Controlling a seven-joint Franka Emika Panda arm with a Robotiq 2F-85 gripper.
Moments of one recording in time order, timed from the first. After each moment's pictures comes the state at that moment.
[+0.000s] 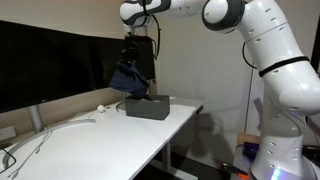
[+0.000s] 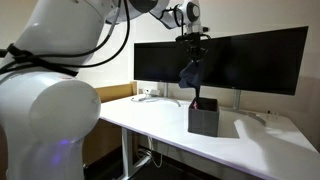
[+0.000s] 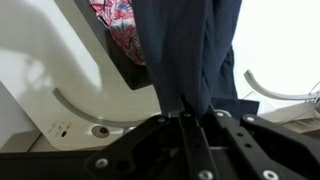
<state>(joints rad) 0.07 0.42 -0.14 -1.15 -0.01 1.80 0.17</state>
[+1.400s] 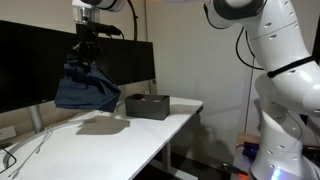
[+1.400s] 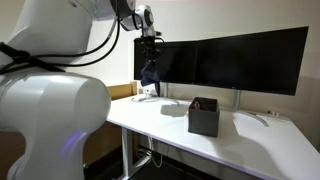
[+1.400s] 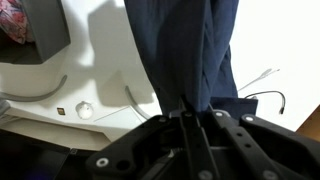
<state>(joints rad) 0.45 0.40 -0.07 -1.19 -0.09 1.80 0.20</state>
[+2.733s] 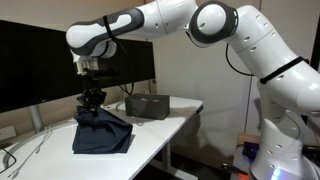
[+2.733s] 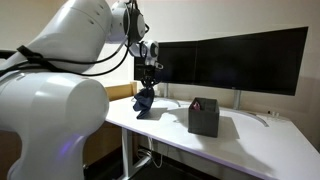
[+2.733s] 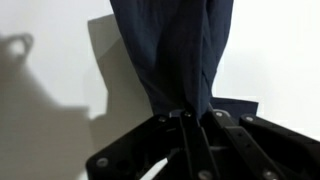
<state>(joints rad) 0.36 0.65 0.01 -1.19 0.07 1.72 0.19</state>
